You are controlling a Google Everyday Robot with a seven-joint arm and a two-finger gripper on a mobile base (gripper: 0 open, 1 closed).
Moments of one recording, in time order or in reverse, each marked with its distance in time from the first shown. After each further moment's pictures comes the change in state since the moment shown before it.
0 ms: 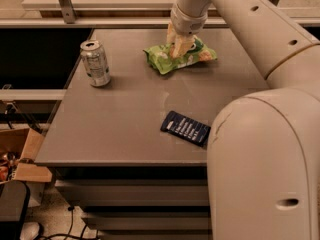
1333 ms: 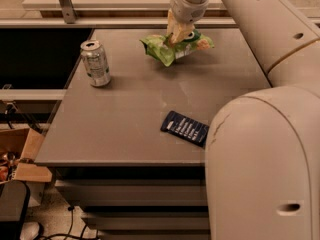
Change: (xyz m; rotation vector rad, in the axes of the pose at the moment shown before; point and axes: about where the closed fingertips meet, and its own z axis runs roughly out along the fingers) arm -0.009 -0.019 -0.034 0.064 0.011 -0.053
